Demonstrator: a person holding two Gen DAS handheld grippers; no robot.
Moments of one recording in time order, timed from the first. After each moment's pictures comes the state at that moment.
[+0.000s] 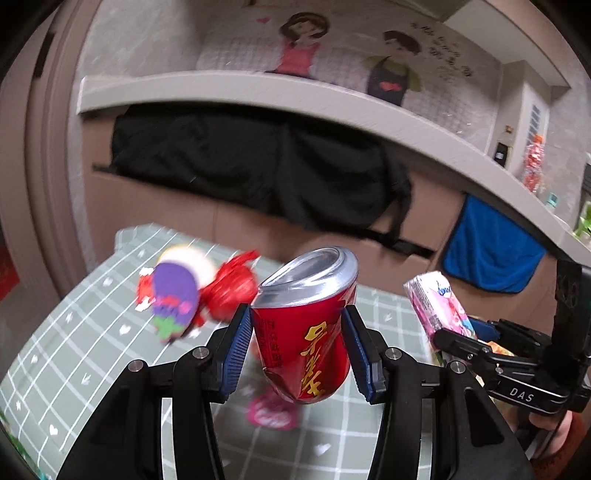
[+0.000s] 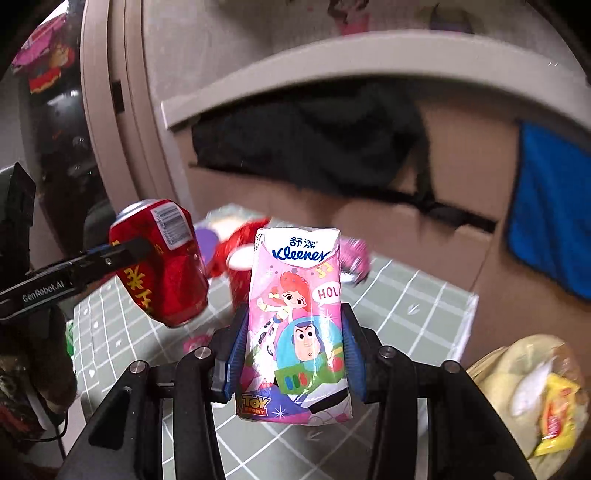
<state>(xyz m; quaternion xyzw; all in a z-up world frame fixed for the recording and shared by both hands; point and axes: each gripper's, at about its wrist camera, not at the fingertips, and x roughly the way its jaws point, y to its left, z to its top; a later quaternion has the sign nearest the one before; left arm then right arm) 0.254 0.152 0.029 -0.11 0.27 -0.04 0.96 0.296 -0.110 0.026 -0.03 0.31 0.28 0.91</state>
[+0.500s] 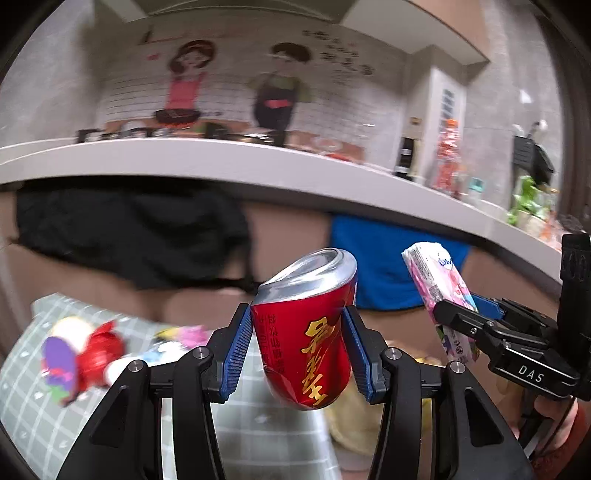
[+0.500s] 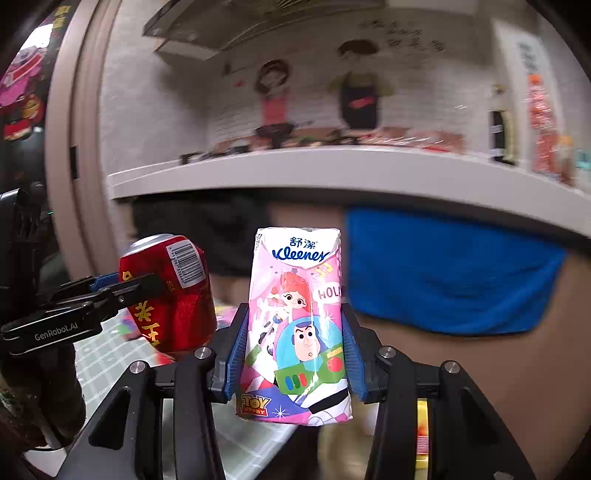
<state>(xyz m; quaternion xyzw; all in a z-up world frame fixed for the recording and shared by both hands) 0.285 -0.009 0.087 -0.07 0.21 -0.19 0.96 0.267 -0.256 0.103 -0.01 0.21 0.16 0.97</state>
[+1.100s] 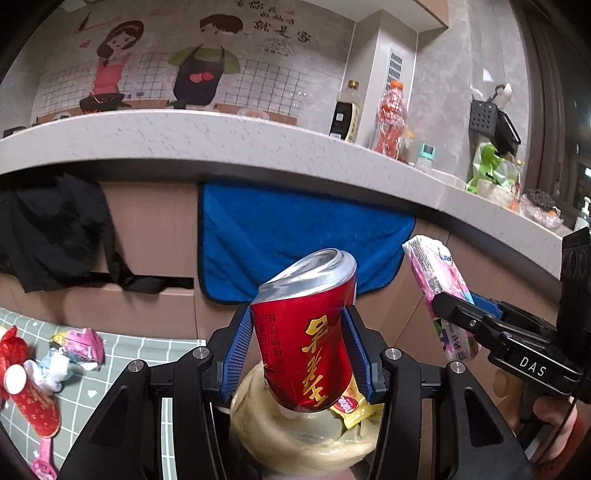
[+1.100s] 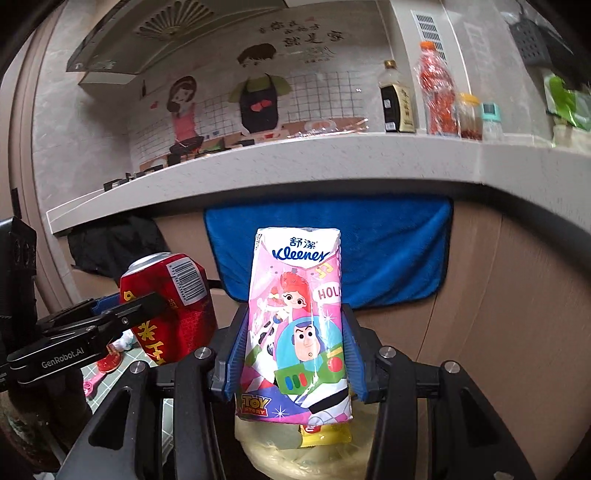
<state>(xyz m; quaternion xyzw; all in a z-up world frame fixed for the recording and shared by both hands) 0.316 -0.134 0.067 -0.05 0.24 -0.27 0.93 0.260 -0.385 0.084 0.05 0.22 0.04 0.97</state>
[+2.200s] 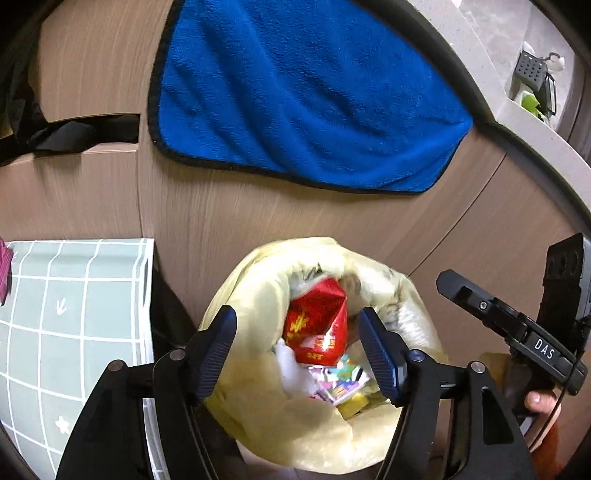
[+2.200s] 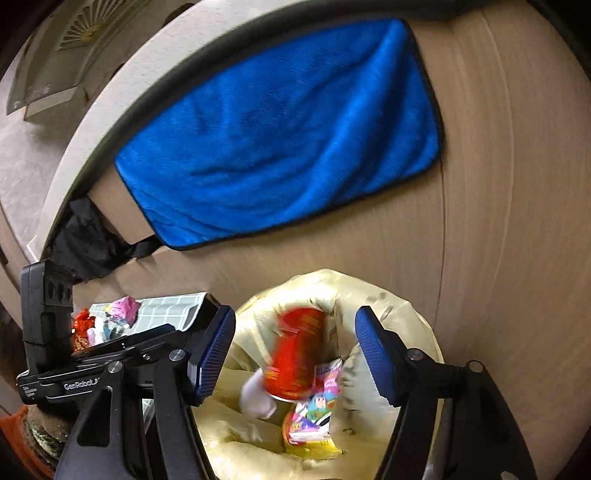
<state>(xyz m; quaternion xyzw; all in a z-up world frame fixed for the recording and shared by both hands) 0.407 -0.173 -0.065 -0.07 0.41 -0.31 0.86 0.322 -0.441 -0.044 0.18 0.31 0.04 0.93</state>
